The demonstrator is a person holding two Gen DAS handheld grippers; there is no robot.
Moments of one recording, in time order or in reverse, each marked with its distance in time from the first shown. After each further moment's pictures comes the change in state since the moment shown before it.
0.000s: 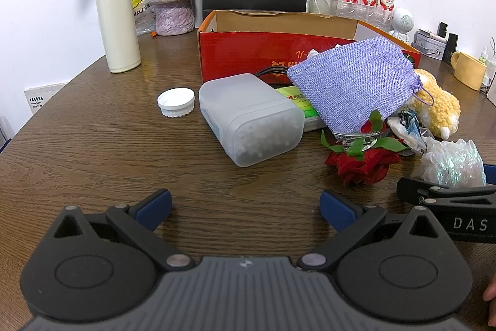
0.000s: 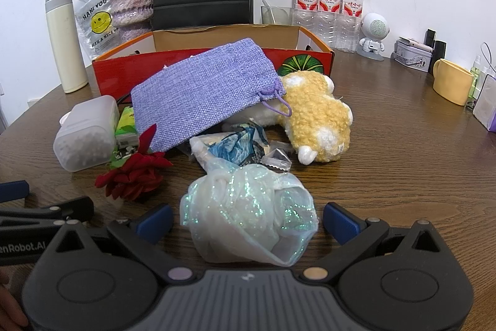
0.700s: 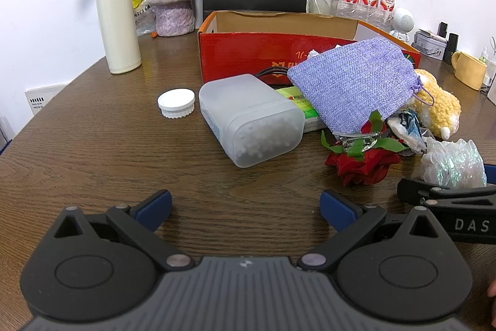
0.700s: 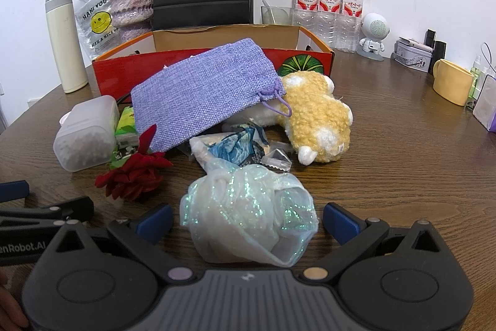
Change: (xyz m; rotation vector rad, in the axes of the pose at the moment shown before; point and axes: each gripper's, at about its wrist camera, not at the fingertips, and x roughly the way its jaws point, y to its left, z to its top) left arm -0.003 -0.001 0.000 0.018 -0.006 0.008; right arm 0.000 0.000 0.001 -0.006 -0.001 0.013
